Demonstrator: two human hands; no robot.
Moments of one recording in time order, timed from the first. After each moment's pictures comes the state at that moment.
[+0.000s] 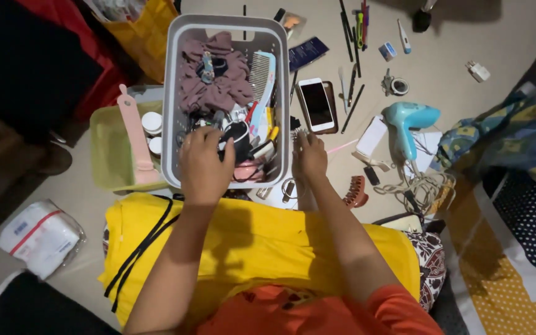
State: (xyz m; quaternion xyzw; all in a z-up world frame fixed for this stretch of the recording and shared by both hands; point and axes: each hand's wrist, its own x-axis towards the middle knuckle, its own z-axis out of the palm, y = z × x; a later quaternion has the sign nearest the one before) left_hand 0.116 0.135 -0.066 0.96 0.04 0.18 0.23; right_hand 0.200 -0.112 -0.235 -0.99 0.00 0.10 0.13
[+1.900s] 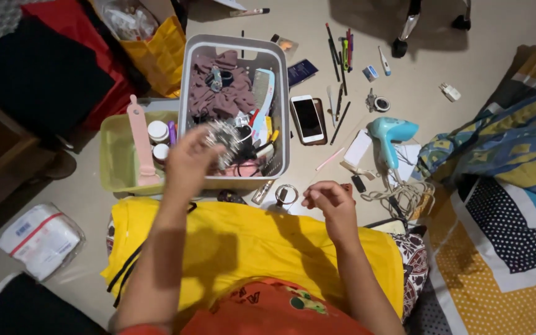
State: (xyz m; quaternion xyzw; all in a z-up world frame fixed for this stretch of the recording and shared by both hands) left_hand 0.094 0.157 0.010 0.75 0.14 0.07 0.64; right_hand 0.054 -0.145 -0.071 -0.69 0.07 0.04 0.72
